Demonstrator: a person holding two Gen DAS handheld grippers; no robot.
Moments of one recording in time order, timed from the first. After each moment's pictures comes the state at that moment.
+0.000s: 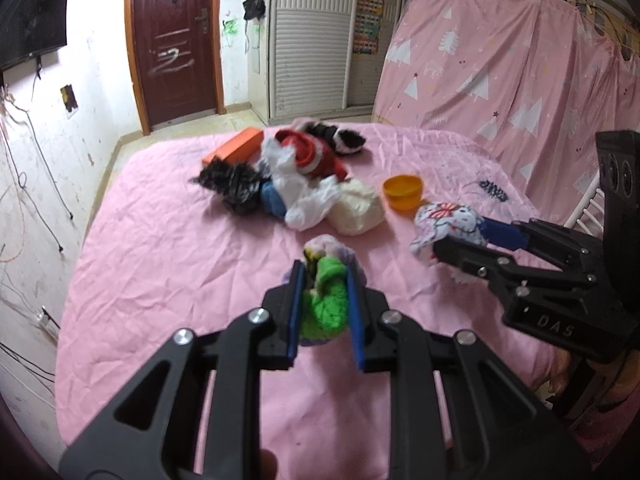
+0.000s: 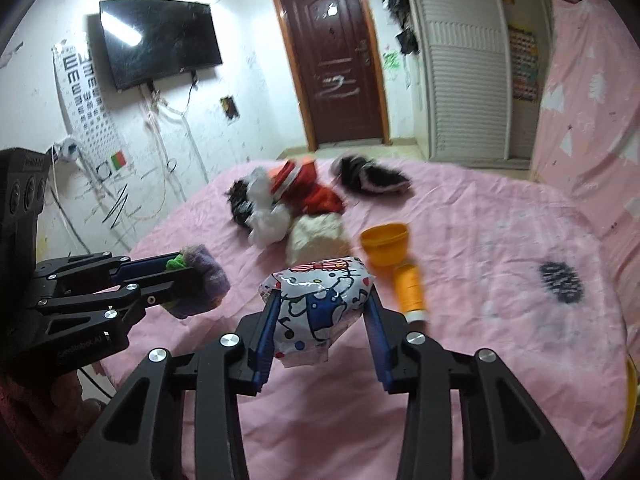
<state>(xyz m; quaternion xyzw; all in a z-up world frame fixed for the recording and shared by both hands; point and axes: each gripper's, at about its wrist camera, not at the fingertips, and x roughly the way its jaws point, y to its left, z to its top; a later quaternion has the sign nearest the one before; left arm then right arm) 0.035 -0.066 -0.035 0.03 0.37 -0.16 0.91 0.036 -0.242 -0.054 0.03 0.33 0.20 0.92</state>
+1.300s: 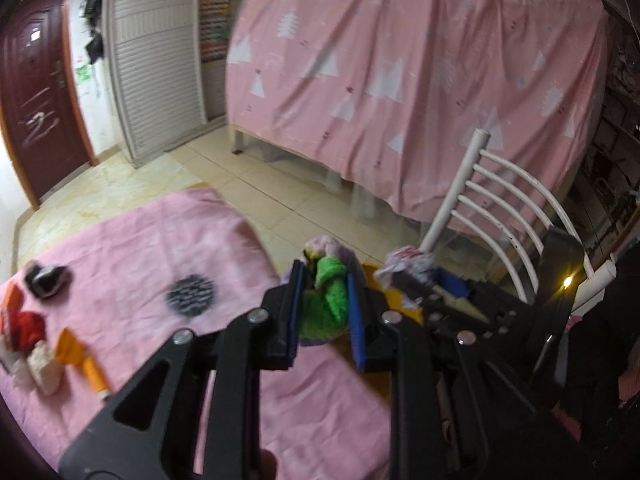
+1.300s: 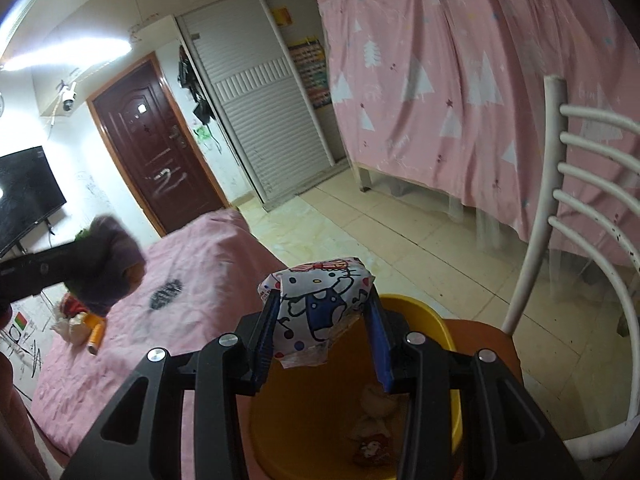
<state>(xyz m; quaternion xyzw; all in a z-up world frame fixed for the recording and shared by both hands) 0.037 -0.400 0.007 0.10 0.36 -0.37 0.85 -0.034 -0.557 -0.093 0.20 0.27 -0.08 0.94</state>
